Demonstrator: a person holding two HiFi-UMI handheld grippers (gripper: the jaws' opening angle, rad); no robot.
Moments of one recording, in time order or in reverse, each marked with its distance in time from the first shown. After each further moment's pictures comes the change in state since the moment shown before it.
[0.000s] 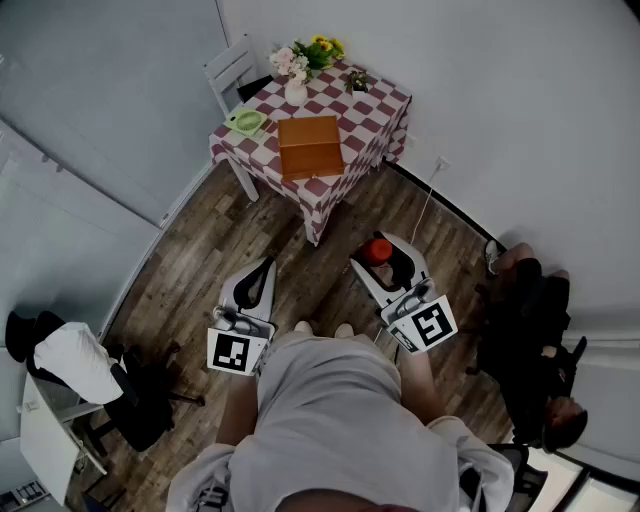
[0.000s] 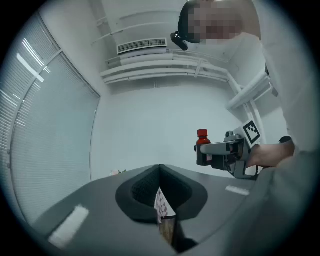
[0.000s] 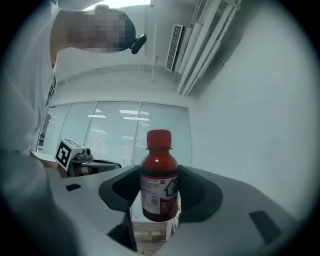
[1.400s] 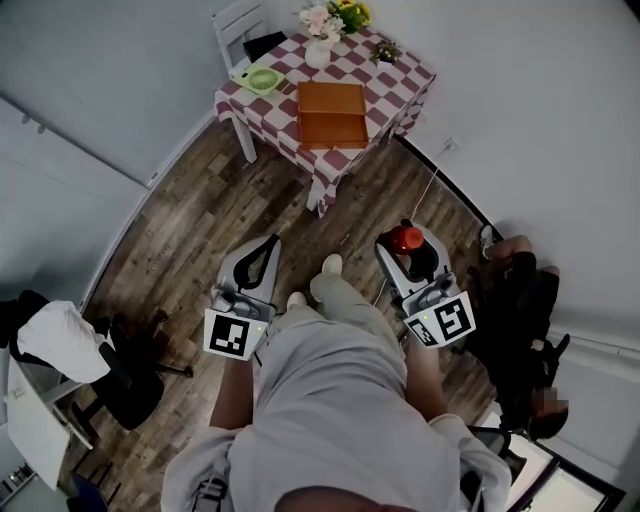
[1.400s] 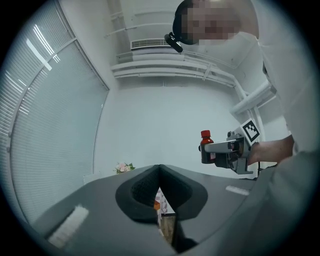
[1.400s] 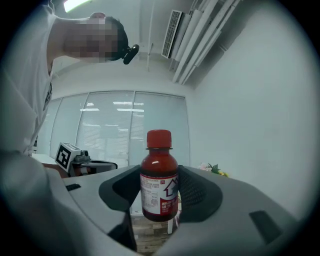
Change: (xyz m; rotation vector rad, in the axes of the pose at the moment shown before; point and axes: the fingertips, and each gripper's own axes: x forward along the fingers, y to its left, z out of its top) left arm -0.012 0.084 -0.049 -0.083 0.013 -0.002; right arm 0.060 0.011 -0.039 0.038 0.101 -0.050
